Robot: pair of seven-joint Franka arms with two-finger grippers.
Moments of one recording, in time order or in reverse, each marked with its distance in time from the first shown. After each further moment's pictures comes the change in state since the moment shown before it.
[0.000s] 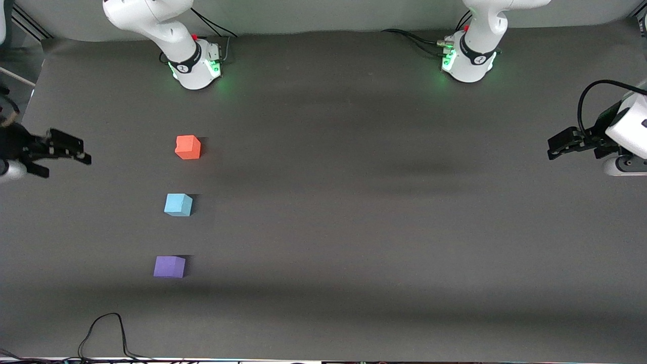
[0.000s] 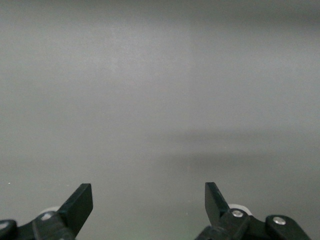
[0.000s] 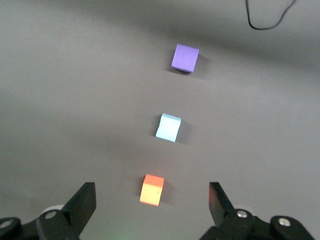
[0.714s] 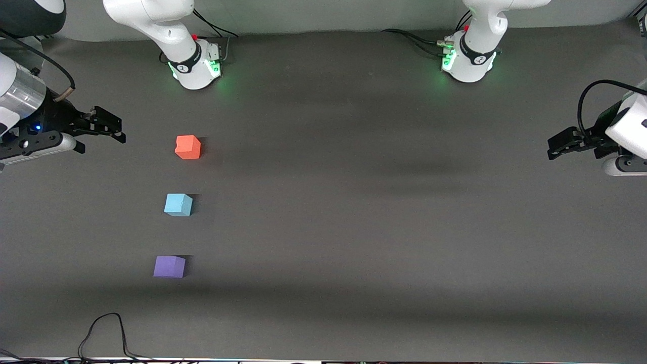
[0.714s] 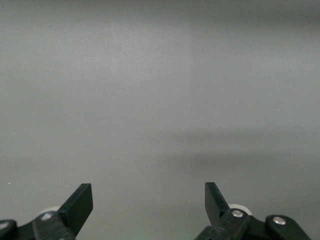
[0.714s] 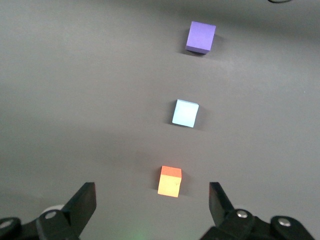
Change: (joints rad) left arm 0.000 0.000 0.000 0.000 0.000 0.000 0.000; right arm -0.135 -0.176 0.226 -0.306 -0.035 0.133 0.132
